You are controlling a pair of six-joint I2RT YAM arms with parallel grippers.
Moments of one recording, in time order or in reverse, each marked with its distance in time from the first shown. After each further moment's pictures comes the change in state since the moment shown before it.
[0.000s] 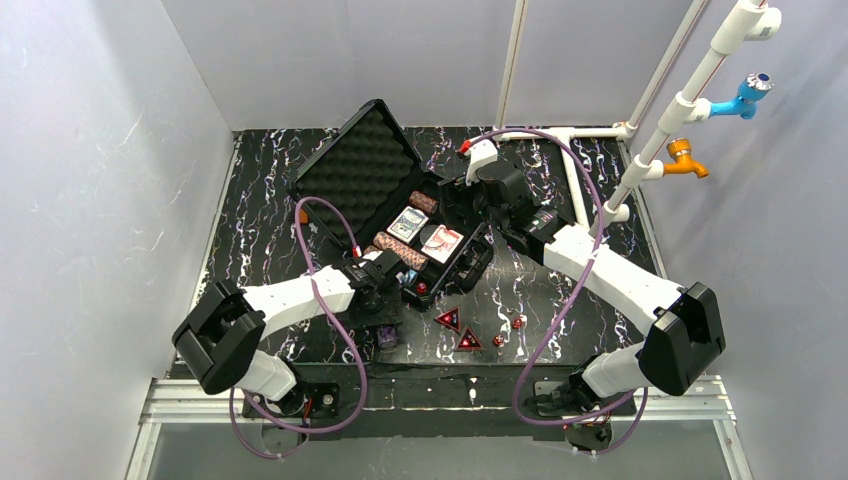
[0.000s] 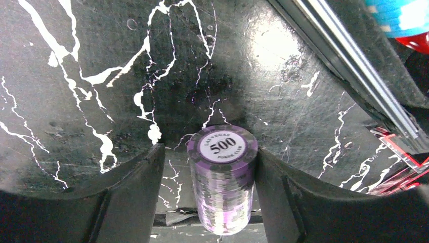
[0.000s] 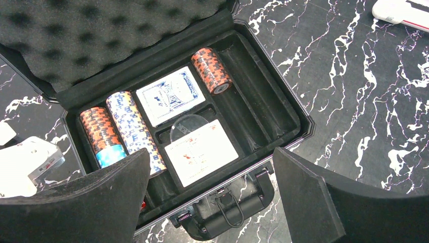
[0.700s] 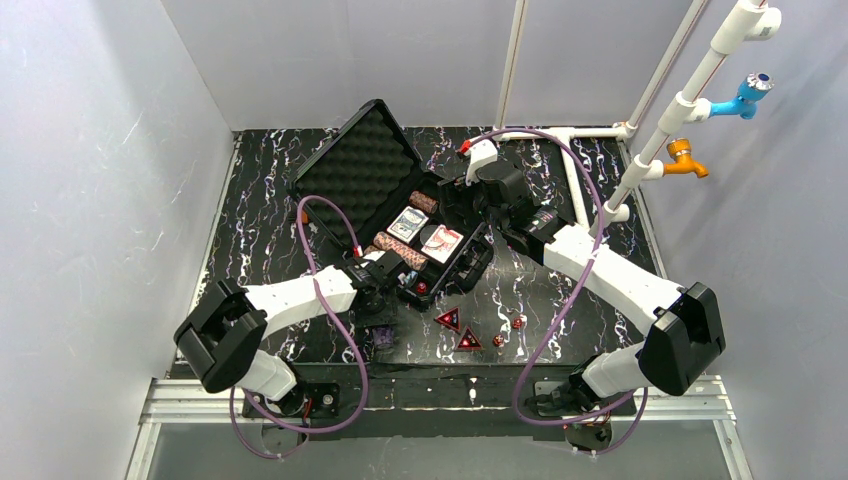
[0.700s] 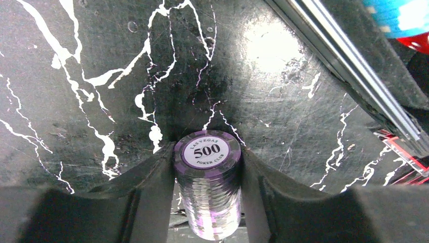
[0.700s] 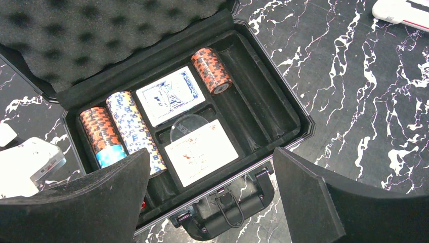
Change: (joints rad) left arm -0.012 0.017 0.012 -0.011 -0.029 -0.001; right arm 0.000 0.000 0.000 0.000 0.000 0.000
